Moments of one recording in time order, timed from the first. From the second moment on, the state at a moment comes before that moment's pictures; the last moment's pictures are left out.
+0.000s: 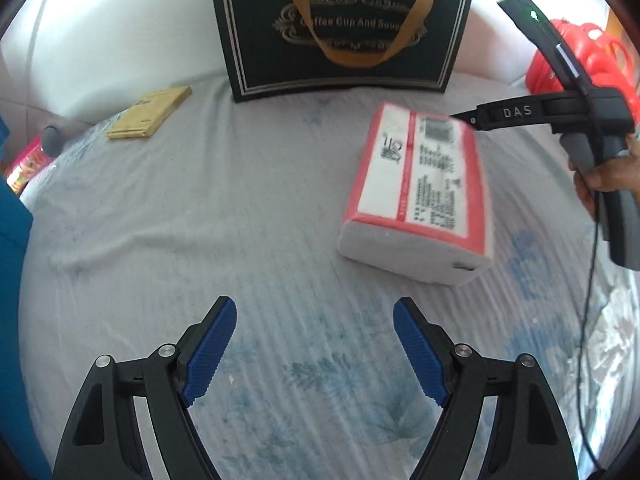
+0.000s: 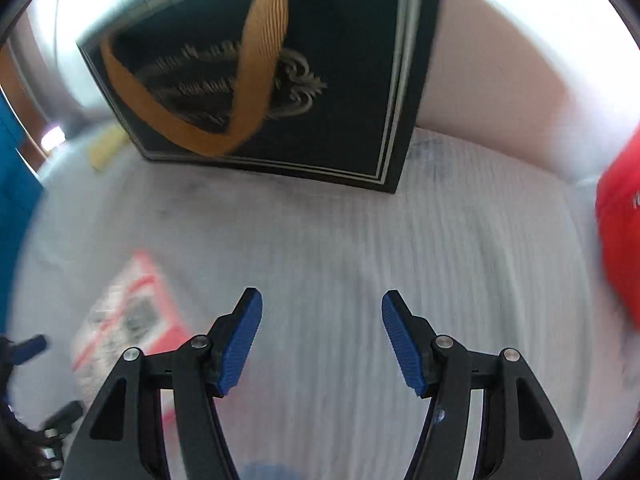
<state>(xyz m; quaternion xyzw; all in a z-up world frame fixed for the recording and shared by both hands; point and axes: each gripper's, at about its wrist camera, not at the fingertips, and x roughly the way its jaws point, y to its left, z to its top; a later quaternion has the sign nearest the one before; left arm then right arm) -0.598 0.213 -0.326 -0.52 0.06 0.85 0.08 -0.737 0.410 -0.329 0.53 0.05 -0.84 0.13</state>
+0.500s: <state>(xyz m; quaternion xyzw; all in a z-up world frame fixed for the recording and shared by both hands) -0.611 0.180 -0.316 -0.50 0.06 0.86 0.06 -0.681 0.423 -0.315 0.52 -0.02 -0.82 0.22</state>
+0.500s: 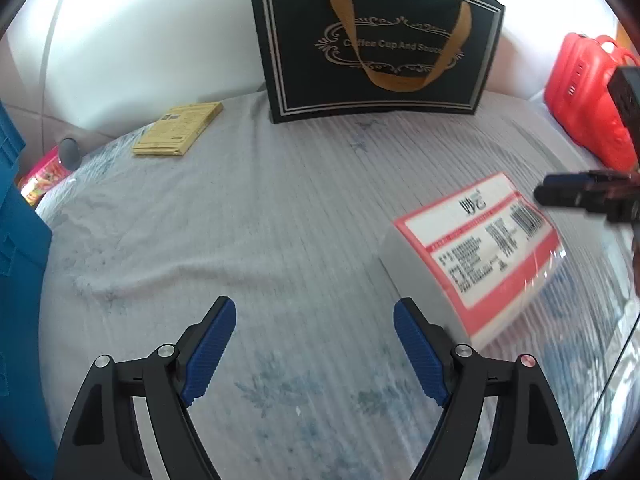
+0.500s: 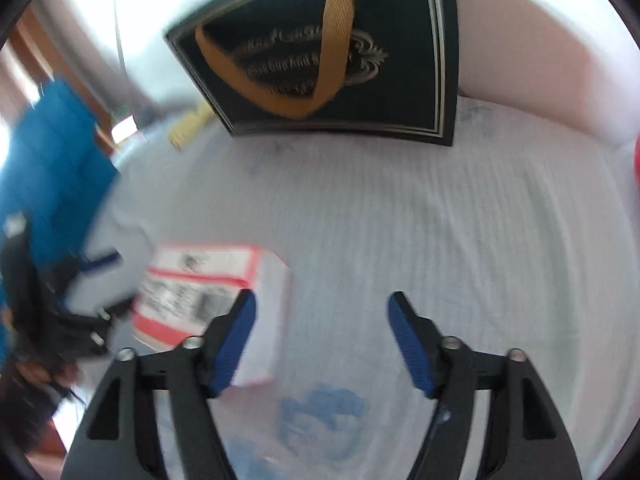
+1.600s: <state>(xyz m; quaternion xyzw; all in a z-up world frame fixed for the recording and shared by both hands) -0.607 0.187 -0.306 -0.48 0.02 0.87 0.09 -0.644 0.373 -0.325 0.55 -0.04 -0.80 0.25</state>
